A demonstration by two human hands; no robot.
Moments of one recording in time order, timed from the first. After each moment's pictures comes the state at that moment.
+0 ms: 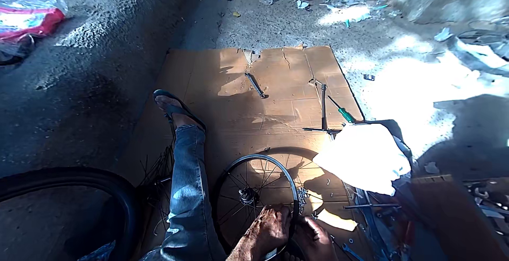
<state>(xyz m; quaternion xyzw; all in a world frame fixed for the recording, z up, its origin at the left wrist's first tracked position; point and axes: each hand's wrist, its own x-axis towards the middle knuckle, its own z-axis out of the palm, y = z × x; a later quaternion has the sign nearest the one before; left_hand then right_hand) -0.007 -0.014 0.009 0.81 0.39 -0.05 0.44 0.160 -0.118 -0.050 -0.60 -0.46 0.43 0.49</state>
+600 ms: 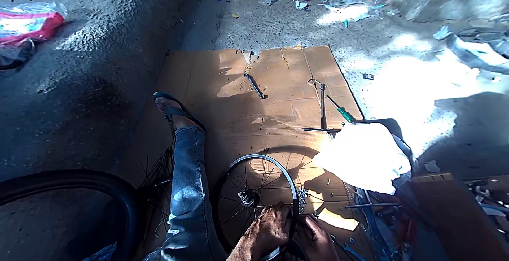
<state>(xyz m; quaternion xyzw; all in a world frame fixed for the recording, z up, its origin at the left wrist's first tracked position) -0.007 -0.010 0.005 0.80 0.38 -0.05 0.46 0.166 -0.114 -0.055 -0.61 -0.56 0.36 0.43</state>
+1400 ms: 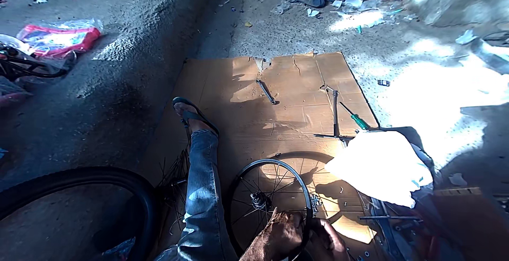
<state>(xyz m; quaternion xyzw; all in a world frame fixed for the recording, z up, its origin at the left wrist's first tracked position) -0.003 -0.005 0.017 0.78 0.39 -0.11 0.47 0.159 -0.114 -0.037 -0.58 -0.45 0.44 0.51</state>
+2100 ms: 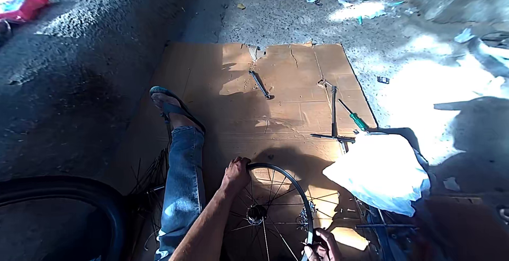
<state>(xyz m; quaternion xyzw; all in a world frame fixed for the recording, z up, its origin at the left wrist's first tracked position) -0.077 0.159 -0.027 0.69 0.63 -0.04 0.36 0.169 -0.116 -0.042 -0.63 -0.44 0.47 0.44</state>
